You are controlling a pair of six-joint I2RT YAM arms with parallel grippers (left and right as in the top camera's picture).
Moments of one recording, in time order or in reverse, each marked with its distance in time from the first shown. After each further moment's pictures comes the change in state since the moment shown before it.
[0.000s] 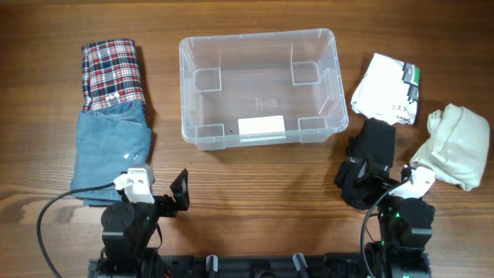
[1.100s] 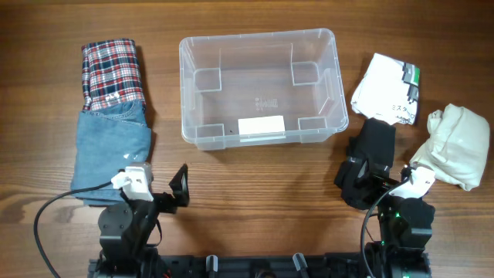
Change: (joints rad) left arm 0.000 0.000 0.000 0.098 0.019 -0.003; right arm 0.000 0.000 0.000 0.000 0.000 0.000
